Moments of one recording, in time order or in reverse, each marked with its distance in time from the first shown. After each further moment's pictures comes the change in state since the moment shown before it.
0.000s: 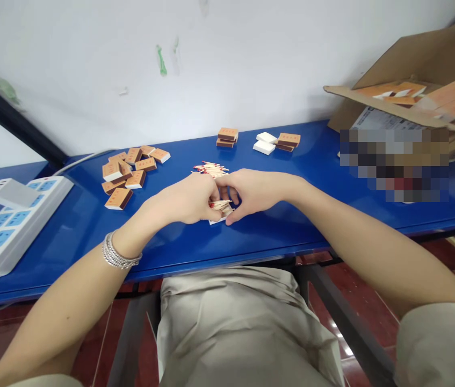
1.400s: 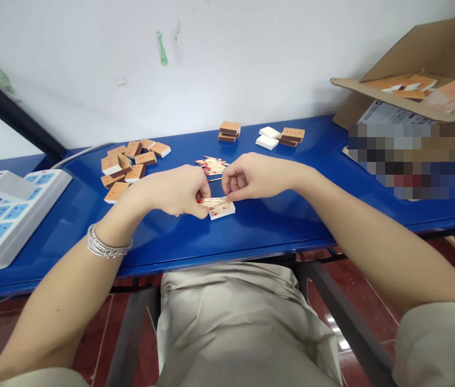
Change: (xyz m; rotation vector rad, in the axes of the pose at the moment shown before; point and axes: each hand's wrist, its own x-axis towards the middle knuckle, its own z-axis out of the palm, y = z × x) left_hand -0.012 -0.009 -0.017 -0.001 -0.134 -0.060; right_hand -0.003 0.009 -0.010 0.094 0.071 -0.014
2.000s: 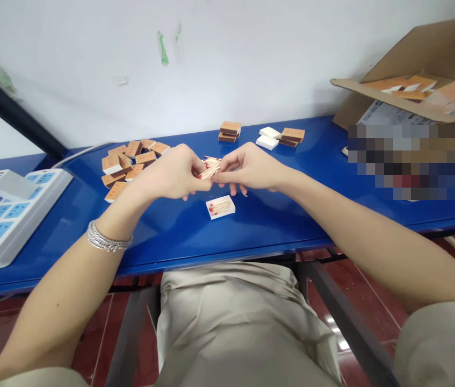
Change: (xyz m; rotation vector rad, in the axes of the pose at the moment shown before) left_hand 0.004 -0.001 -0.004 -0.198 0.307 -0.118; right_hand 0.012 -0.004 0.017 0.483 0.272 0.117
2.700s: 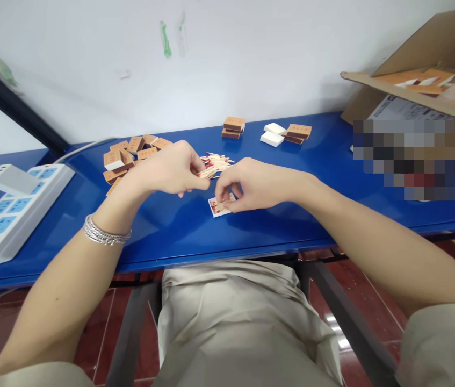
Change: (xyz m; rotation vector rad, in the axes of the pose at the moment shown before) left_hand 0.002 -0.007 -0.005 0.043 -0.078 -0.008; right_hand -0.016 -0.012 0.000 -0.522 -0.282 -0.295
